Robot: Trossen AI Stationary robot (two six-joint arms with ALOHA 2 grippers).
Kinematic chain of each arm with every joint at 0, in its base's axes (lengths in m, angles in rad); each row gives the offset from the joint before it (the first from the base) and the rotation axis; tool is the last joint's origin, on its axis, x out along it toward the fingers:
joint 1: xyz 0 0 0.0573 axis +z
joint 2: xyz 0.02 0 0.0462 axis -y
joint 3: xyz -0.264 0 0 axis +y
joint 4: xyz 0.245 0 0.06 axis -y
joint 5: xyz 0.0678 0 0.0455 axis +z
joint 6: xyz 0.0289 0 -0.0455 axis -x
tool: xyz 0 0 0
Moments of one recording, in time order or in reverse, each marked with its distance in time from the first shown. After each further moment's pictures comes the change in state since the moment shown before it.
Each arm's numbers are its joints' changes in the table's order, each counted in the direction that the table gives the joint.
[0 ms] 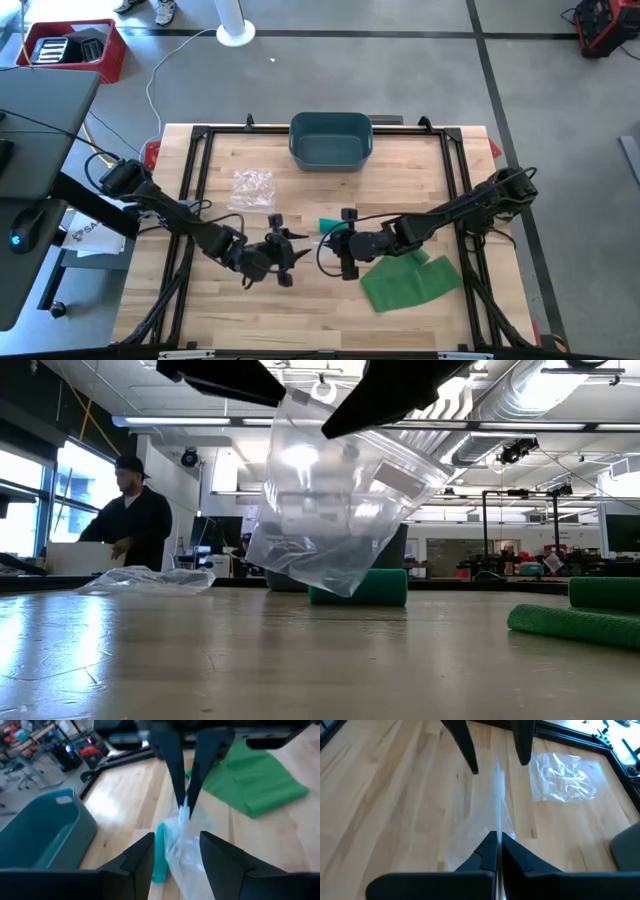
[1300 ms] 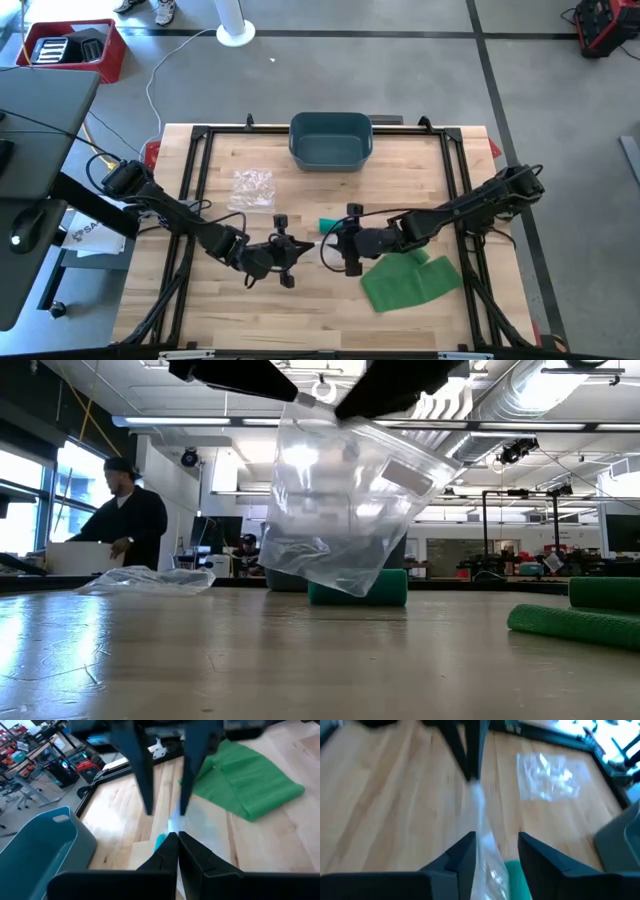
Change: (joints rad) left arm 0.021 -0.022 0.000 0.077 -0.039 -0.125; right arm 0.005 0.060 0.001 -0.055 -0.036 -0.022
